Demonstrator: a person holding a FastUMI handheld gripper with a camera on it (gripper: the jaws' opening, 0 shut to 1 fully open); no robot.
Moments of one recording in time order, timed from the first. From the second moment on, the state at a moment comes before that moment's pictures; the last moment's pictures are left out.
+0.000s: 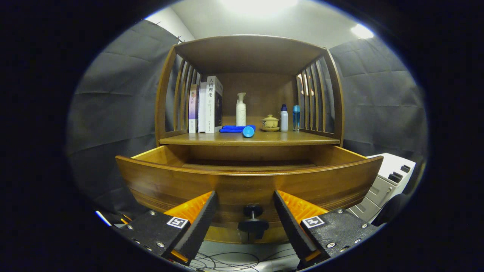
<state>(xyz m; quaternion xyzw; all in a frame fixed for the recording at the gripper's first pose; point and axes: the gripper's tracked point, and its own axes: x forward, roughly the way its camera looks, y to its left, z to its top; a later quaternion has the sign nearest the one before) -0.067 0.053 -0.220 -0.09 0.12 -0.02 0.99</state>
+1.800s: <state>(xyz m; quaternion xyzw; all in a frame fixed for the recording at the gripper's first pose) 0.072 0.043 -0.245 -0.11 0.19 0.03 0.98</state>
